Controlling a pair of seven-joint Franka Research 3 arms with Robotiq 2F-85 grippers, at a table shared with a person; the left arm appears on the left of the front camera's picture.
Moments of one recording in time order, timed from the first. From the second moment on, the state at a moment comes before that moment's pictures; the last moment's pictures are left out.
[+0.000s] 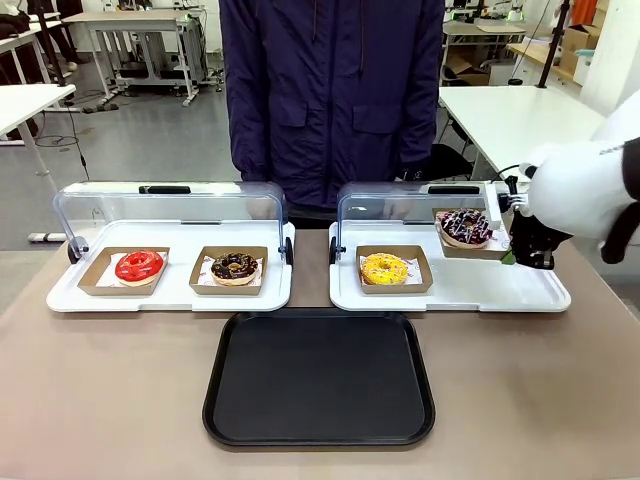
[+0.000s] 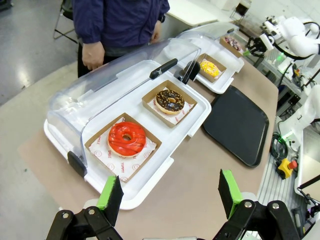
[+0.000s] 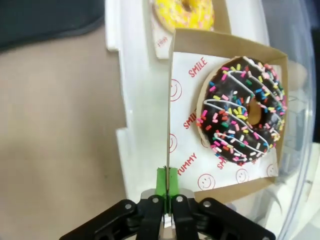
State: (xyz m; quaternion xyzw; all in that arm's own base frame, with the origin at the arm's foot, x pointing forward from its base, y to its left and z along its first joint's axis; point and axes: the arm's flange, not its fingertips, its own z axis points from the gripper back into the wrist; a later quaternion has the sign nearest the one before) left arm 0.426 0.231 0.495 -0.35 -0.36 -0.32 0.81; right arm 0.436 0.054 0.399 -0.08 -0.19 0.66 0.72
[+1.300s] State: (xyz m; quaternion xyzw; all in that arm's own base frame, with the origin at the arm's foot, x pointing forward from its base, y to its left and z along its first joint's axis) left arm 0.426 0.231 0.495 -0.35 -0.36 -0.32 0.81; right arm 0.373 0.180 0.409 -0.04 -0.17 0.68 0.71
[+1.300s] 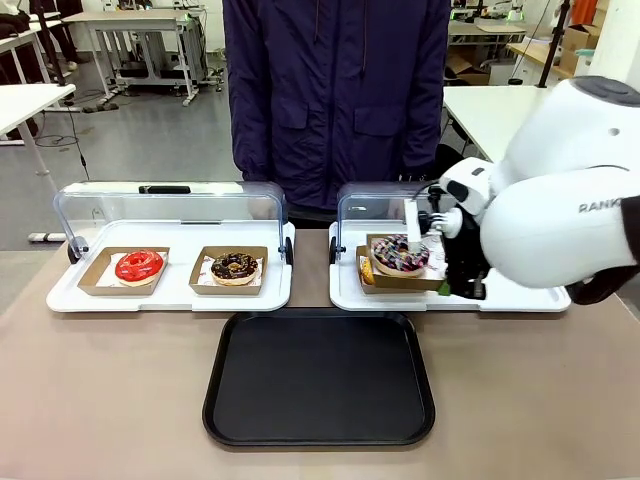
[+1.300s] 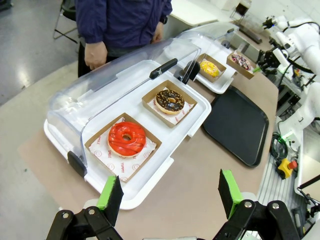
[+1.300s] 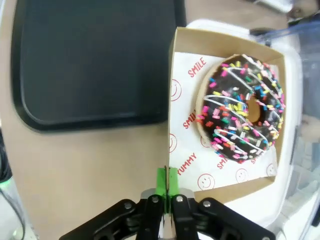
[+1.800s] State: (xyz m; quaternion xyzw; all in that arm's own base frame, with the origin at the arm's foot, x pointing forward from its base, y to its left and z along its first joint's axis) left arm 0.426 0.231 0.495 -0.35 -0.36 -0.32 0.81; right arm 0.319 0.280 0.386 -0.05 -0.17 0.64 0.75
